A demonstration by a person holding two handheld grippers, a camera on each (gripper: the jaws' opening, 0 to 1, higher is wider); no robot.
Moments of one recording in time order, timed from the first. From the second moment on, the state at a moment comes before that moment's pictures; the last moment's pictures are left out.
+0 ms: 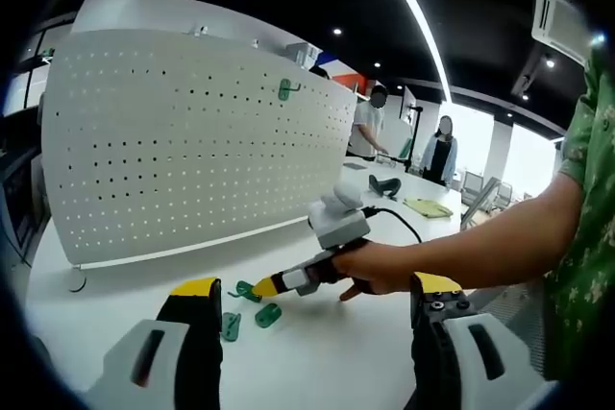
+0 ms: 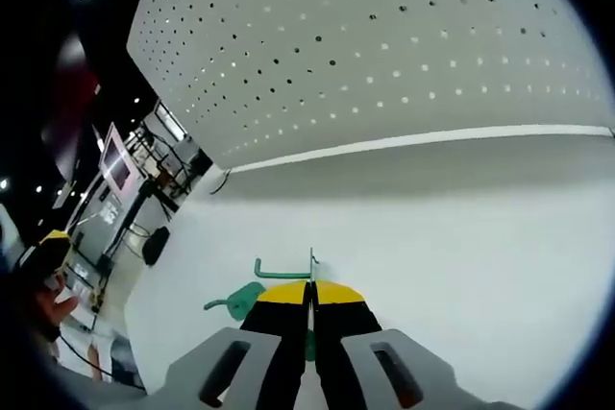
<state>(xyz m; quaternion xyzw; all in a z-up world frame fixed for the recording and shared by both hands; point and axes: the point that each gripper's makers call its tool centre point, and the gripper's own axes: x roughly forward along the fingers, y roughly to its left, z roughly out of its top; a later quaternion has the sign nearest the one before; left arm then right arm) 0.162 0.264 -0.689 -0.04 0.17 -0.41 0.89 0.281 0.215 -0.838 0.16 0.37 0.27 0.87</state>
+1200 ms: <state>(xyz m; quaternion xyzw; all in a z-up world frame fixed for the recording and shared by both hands) 0.163 0.261 -0.692 -0.03 0.18 -0.42 0.89 0.251 0.194 -0.754 0.26 0.30 0.32 0.86</state>
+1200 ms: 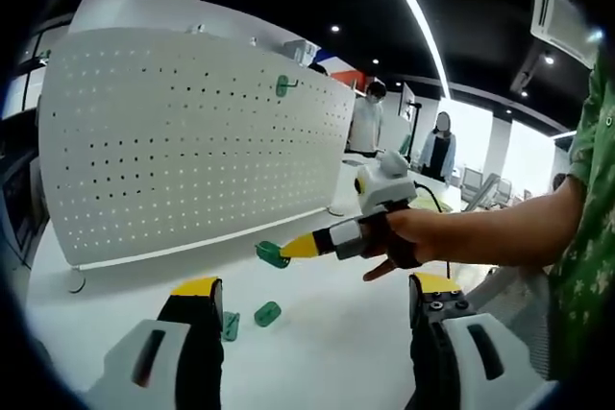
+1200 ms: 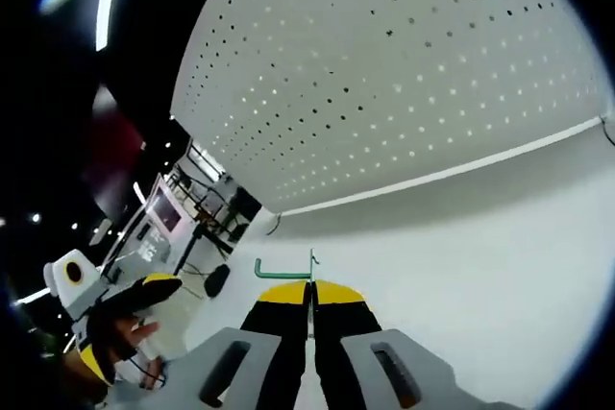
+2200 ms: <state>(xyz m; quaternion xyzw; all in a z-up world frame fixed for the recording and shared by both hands) 0.168 0.264 -0.656 -0.04 0.14 -0.42 0.89 0.207 0.197 -0.649 0.34 0.20 0.41 0.82</state>
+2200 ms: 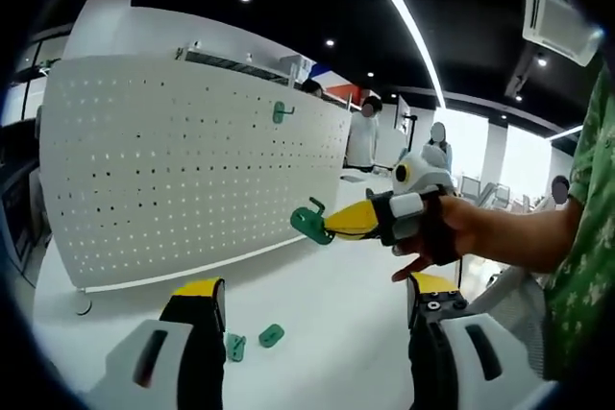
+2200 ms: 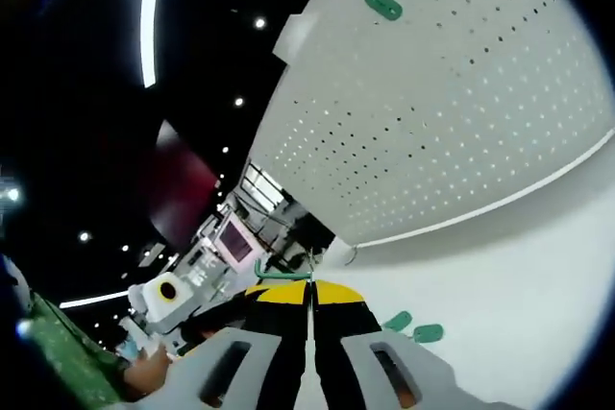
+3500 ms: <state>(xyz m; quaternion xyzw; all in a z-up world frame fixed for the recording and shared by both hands) 0.155 0.255 -0.571 -0.23 0.06 -0.52 0.82 0.159 0.215 -0.581 0.37 0.13 0.54 0.74</state>
